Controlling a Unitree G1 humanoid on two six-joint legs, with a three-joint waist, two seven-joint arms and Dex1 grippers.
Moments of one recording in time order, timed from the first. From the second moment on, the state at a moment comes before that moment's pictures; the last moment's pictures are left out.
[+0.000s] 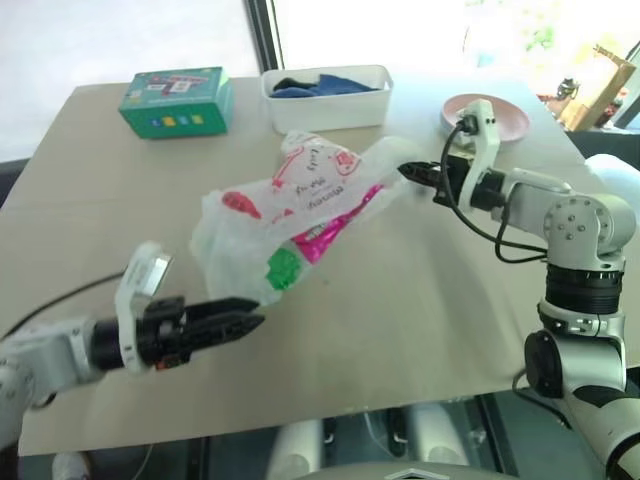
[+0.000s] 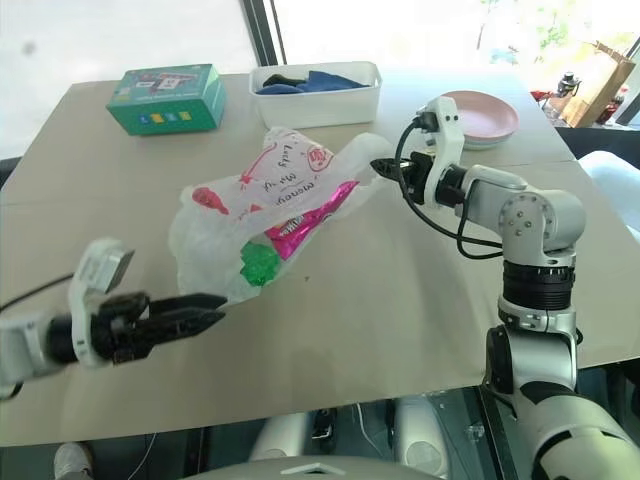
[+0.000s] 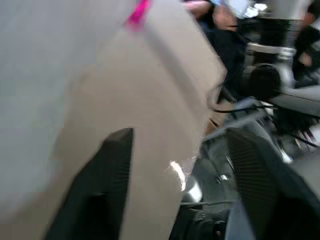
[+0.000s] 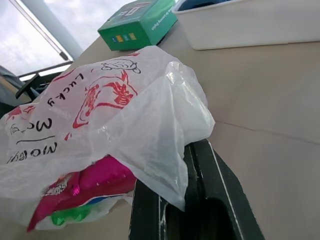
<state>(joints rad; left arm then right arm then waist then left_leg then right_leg) 0.38 0.81 0.68 -0.52 -1.19 1.16 -0.84 -0.84 -0.33 -0.18 -0.07 0.69 1.17 0.44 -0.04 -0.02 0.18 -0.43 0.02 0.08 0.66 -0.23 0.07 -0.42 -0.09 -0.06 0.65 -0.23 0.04</state>
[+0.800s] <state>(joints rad) 0.02 0.11 0.38 -0.59 -0.93 0.94 0.08 -0.83 -0.37 -0.16 -0.06 0.69 1.18 0.44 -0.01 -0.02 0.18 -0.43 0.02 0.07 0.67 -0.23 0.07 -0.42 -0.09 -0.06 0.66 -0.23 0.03</state>
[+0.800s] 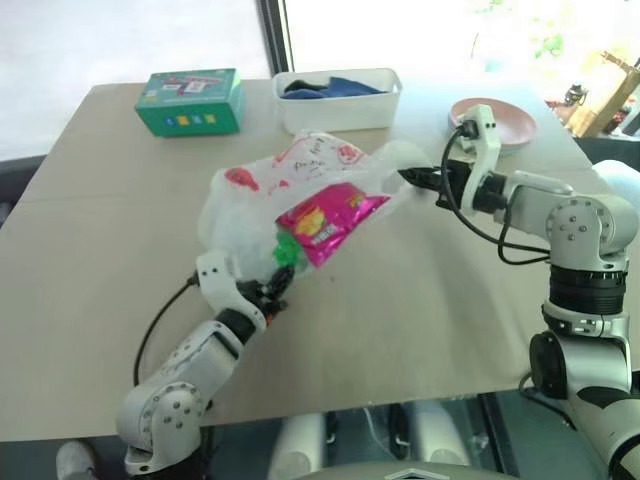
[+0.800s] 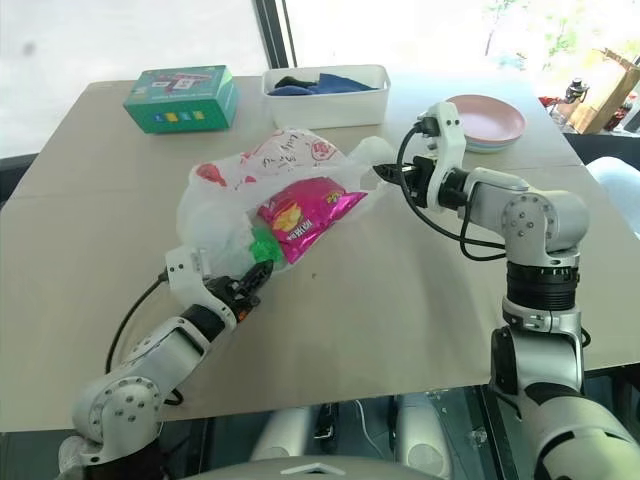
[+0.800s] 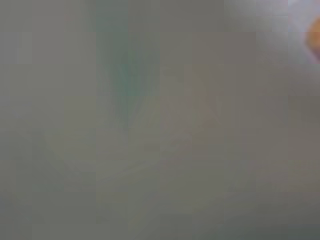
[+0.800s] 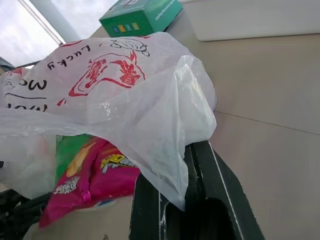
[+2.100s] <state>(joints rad) -0.22 0.72 0.32 -0.41 -1.41 0.88 -0.29 -0.73 -0.65 -0.22 -0.23 0.81 1.31 0.40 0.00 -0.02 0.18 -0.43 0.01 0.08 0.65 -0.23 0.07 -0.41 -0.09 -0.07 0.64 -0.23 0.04</state>
